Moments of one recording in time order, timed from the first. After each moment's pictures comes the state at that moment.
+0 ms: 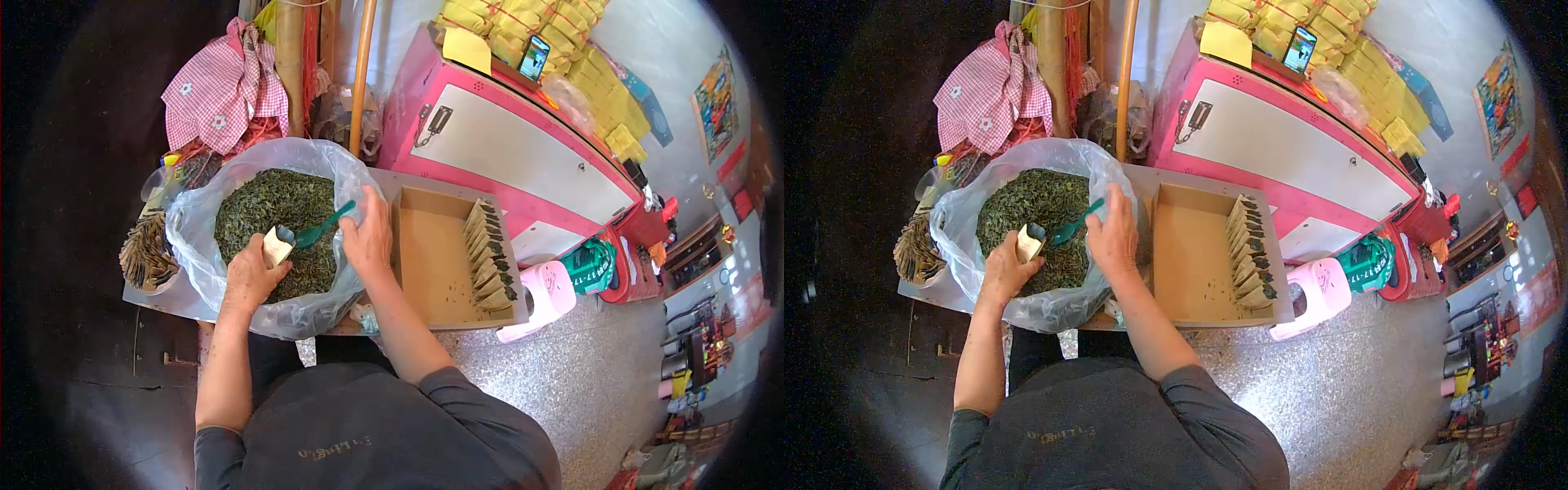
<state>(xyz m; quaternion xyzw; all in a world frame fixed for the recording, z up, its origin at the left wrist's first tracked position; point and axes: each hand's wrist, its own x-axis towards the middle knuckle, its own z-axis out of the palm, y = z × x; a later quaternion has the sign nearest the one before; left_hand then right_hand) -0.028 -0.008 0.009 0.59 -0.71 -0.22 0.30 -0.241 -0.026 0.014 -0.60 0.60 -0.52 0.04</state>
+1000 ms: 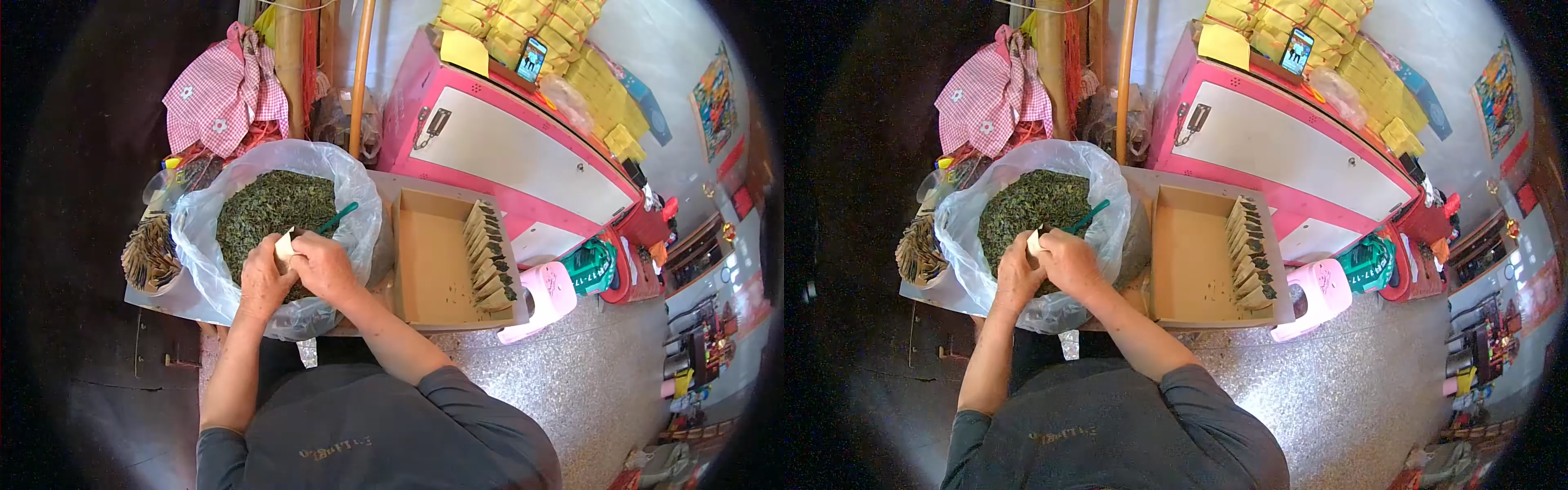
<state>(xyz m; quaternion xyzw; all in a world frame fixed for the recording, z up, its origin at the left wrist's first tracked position) -0.045 -0.006 -0.019 0.51 -0.74 -0.12 0.43 -0.188 0.001 0.018 -0.76 0.43 -0.46 0.16</state>
